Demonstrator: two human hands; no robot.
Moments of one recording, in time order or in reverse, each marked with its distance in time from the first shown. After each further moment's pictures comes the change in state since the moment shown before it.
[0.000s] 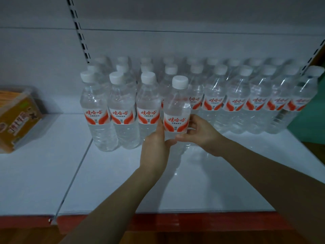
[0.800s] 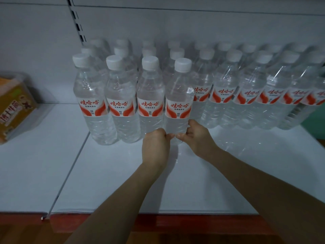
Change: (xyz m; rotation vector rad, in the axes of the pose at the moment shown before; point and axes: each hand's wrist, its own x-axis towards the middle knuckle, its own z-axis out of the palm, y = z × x) left_hand 0.014 -0.029 0.027 0.071 0.003 -0.204; right_hand 0.021 0.043 0.028 -0.237 0.194 0.035
